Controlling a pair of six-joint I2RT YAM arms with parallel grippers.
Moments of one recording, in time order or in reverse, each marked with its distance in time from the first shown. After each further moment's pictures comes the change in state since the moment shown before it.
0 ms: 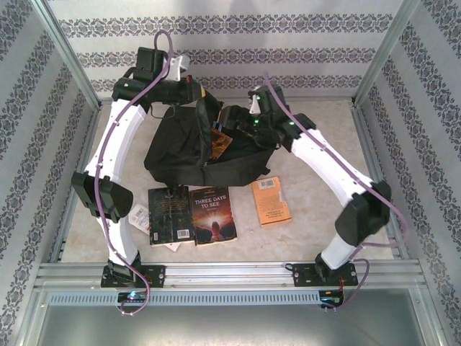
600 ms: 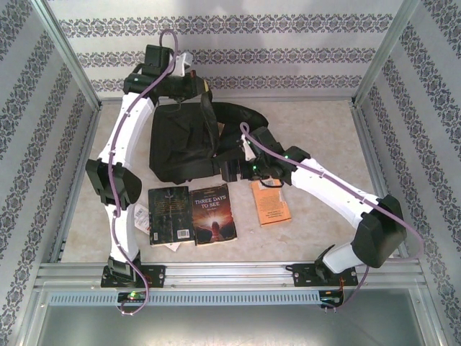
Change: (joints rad) left arm -0.019 0.199 0.149 0.006 0.025 -0.014; right arm 0.145 -0.098 -0.373 -0.092 0.087 -0.189
